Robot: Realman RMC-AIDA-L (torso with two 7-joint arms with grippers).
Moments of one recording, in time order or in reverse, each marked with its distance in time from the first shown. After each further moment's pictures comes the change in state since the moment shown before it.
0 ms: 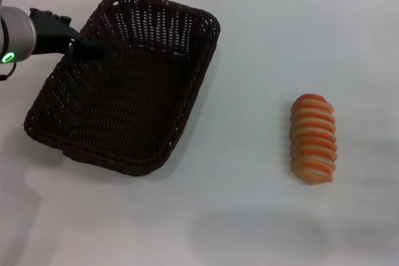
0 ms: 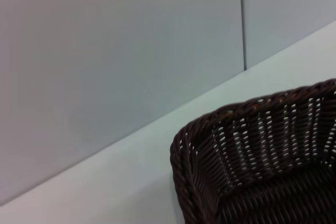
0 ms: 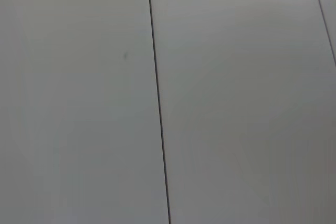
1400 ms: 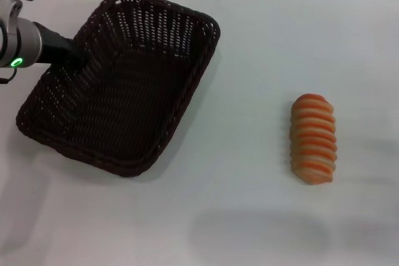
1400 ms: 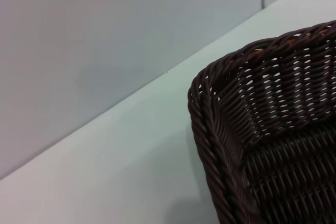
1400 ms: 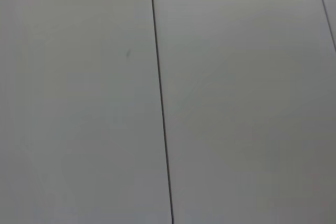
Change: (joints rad) left arm -0.130 -0.002 -0.040 0.243 0.094 0.020 0.039; right arm 0.001 -0.001 0.000 -0.001 -0.005 0.005 0.000
